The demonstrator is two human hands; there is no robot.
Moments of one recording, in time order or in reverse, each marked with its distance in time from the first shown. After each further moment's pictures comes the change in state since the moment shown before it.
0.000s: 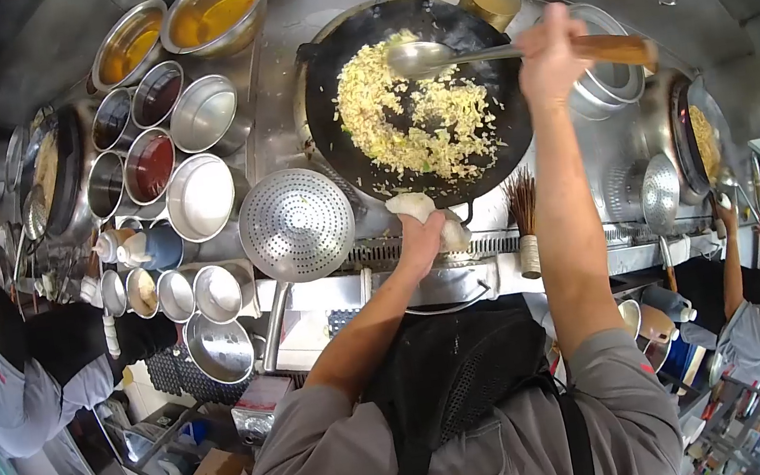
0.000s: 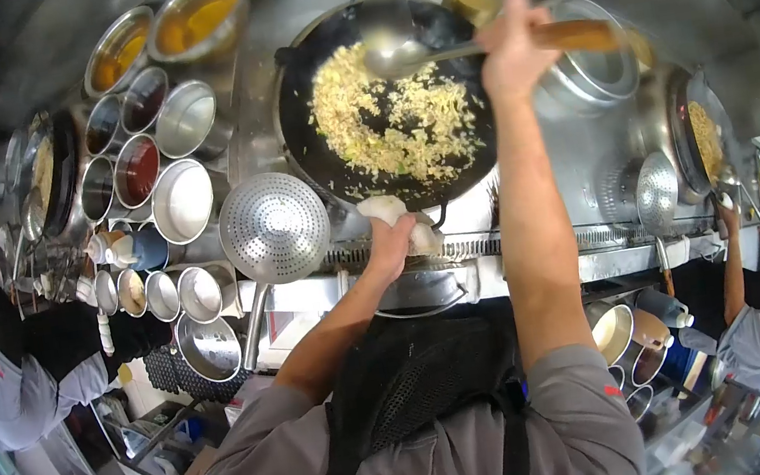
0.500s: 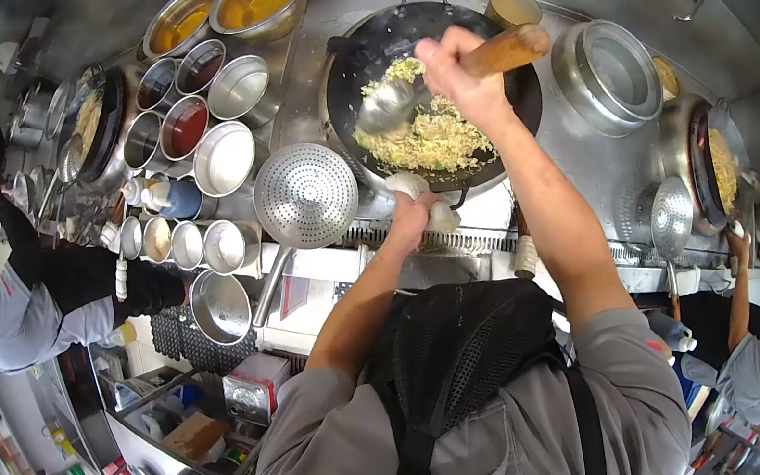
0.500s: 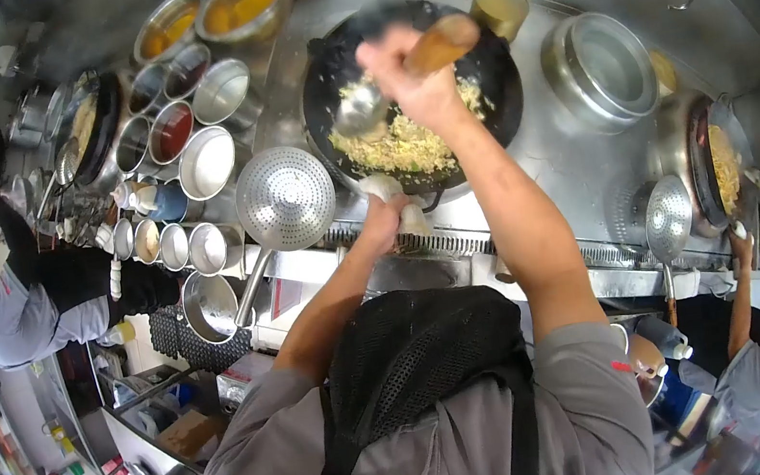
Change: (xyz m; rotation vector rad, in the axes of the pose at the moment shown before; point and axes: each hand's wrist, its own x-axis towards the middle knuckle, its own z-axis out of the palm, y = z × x) left_hand -0.001 0.018 0.002 0.061 0.023 -0.021; right_hand -0.063 -0.062 0.039 -0.024 -0.747 0.226
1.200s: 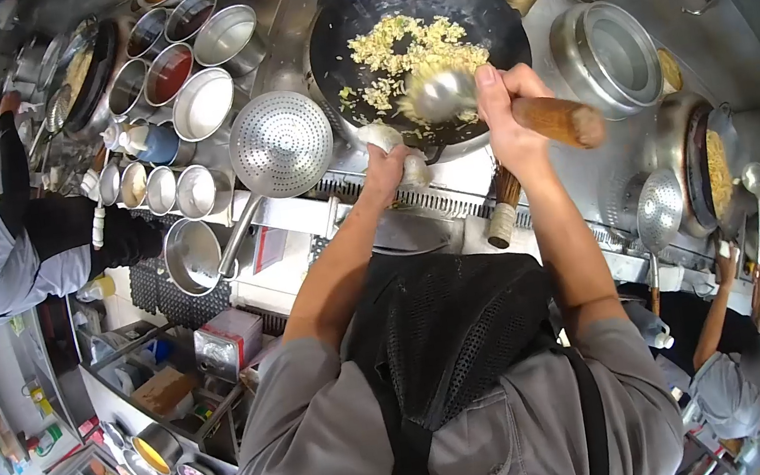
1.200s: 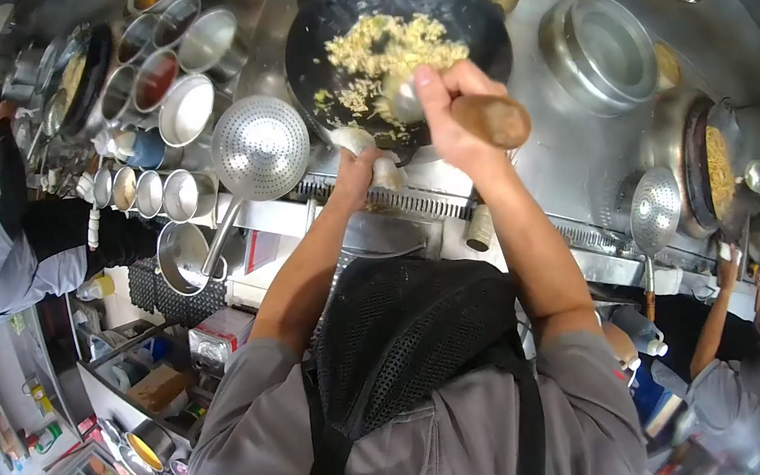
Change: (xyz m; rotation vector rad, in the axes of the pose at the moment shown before) left_hand -0.010 -0.003 0.012 -0.044 0.128 0.078; right_hand -0.112 -0.042 -0.047 -0.382 0.184 0.054
